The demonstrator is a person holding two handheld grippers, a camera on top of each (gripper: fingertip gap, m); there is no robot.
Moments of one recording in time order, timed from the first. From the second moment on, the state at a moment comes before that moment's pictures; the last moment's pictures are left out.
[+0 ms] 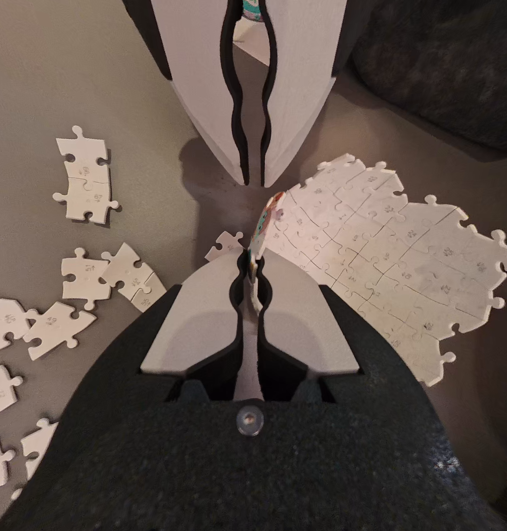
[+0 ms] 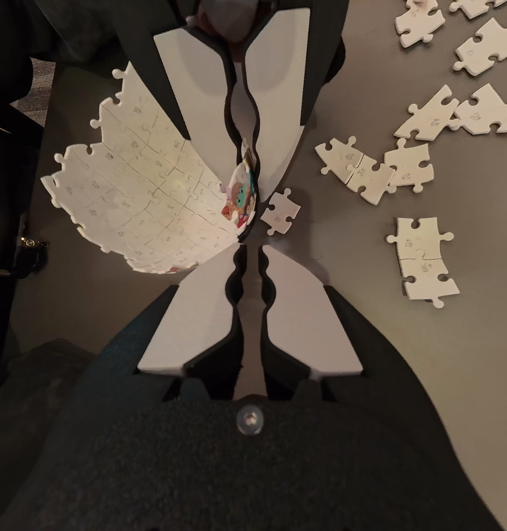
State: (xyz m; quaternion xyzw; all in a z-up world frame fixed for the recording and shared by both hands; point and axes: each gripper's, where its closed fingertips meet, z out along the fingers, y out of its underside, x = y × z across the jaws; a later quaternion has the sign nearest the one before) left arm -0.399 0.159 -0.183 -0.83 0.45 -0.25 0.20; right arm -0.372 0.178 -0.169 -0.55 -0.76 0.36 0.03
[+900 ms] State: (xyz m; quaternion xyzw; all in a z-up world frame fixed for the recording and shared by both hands) left arm -0.414 0.161 -0.135 -0.83 0.42 -0.26 0.25; right arm -0.389 0.176 -0.148 -0.51 -0.80 0.27 0.16
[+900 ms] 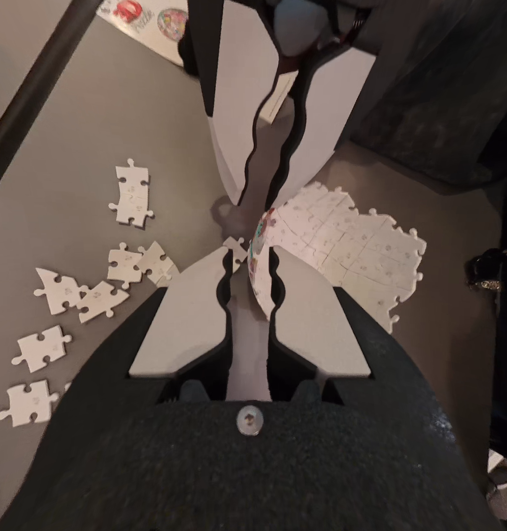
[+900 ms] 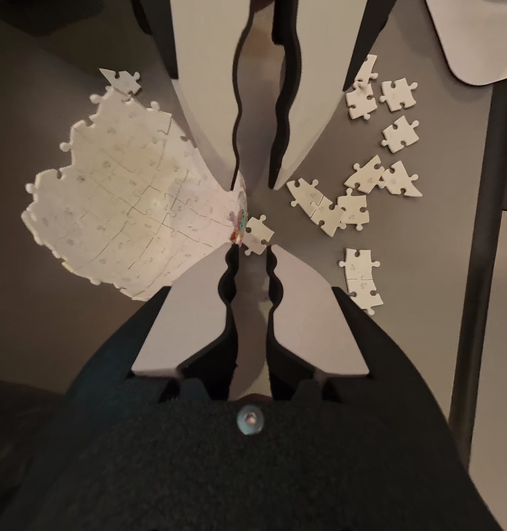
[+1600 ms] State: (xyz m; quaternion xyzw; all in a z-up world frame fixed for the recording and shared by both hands) left arm -0.430 0.159 -0.146 -0.85 0.42 -0.22 0.22; right arm -0.404 0.177 -0.166 -0.53 -0.79 0.26 0.17
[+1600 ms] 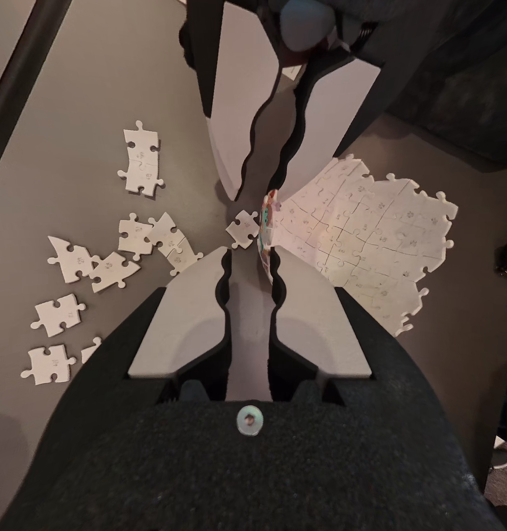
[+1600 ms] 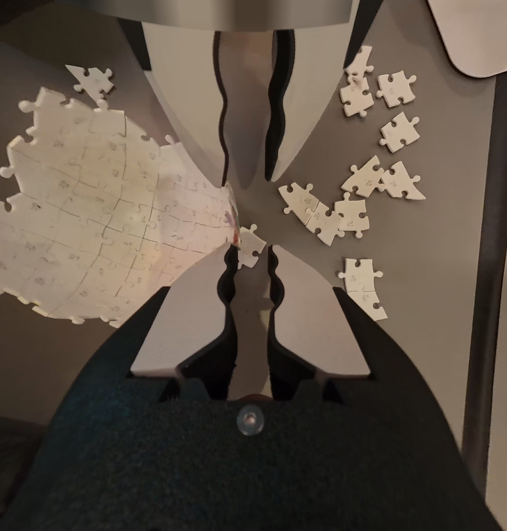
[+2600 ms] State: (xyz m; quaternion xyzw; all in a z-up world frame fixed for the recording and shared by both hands) left arm -0.426 0.143 -0.156 -0.85 0.45 -0.22 0.18; right arm -0.413 0.165 -0.159 -0.52 -0.79 0.27 0.19
